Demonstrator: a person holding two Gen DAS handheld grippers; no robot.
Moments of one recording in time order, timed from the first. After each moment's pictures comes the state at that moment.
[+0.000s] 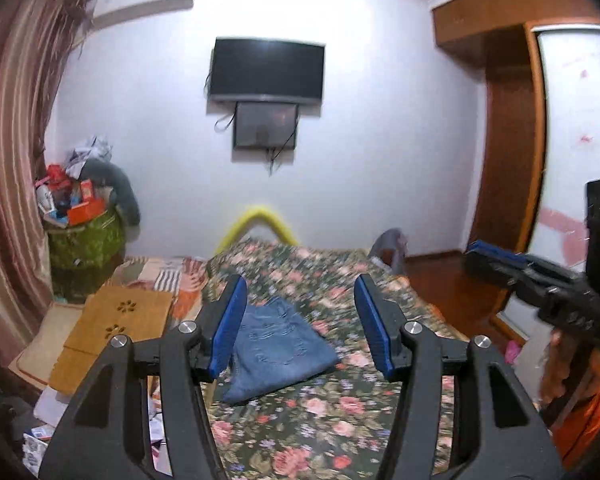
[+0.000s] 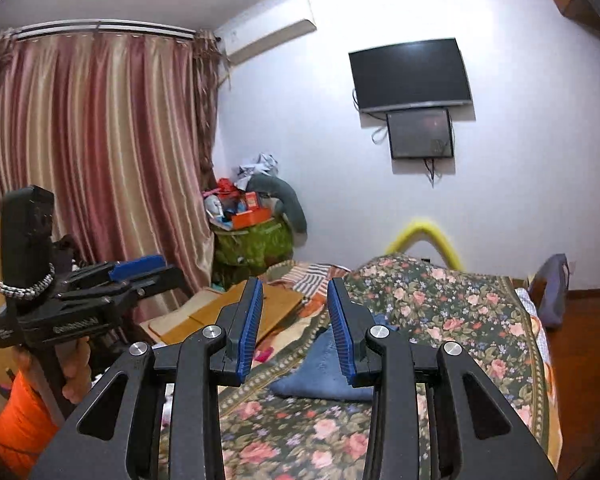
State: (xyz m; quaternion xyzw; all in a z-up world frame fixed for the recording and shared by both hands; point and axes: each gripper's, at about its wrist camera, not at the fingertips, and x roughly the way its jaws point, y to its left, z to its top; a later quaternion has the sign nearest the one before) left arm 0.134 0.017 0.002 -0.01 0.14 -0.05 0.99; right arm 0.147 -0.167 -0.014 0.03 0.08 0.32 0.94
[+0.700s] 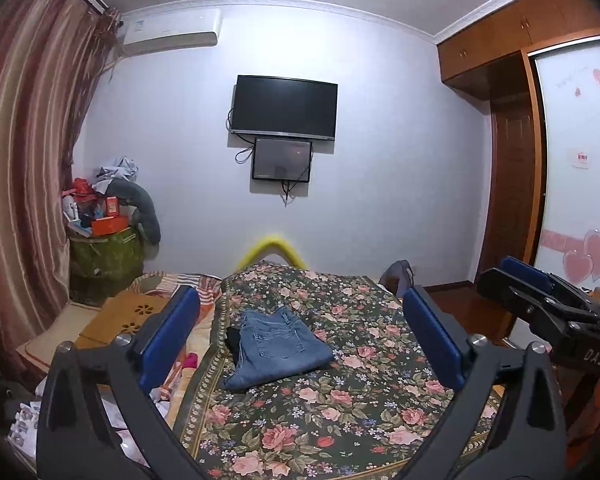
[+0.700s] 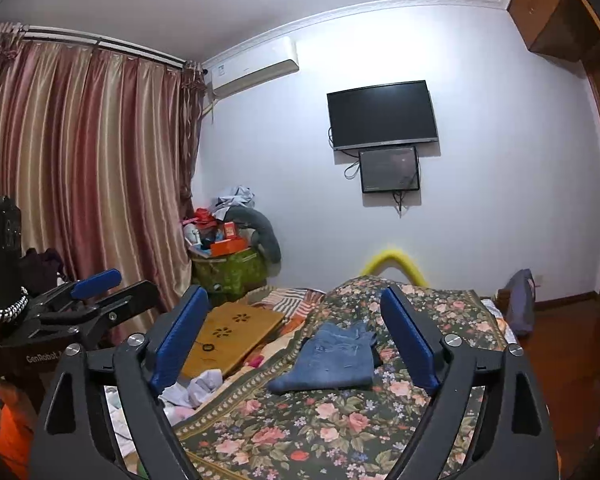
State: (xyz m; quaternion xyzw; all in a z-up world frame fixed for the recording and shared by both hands) left arm 0.038 0.000 -0.019 -0.03 0.08 -0.01 1.00; right arm 0.077 -0.170 -0.030 0.04 0.02 0.26 0.96
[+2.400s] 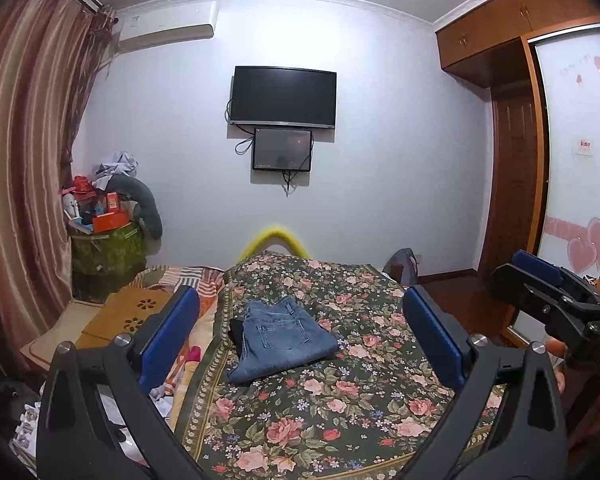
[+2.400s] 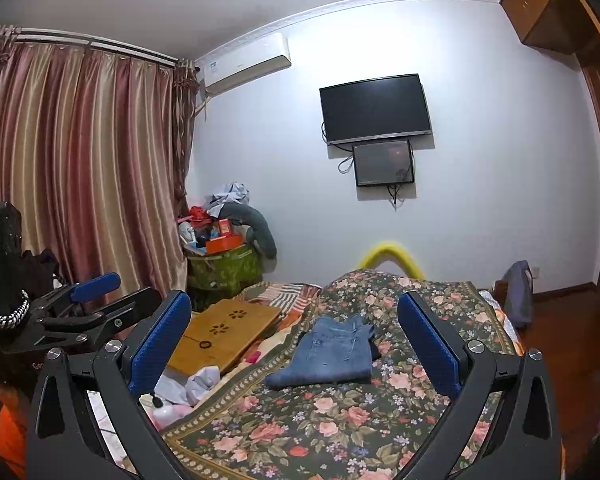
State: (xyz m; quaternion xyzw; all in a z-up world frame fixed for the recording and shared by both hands) left arm 0.047 -0.005 -0.028 -0.01 0.10 -0.01 0.99; right arm 0.066 -0.171 -0.040 0.05 0.03 0.25 0.97
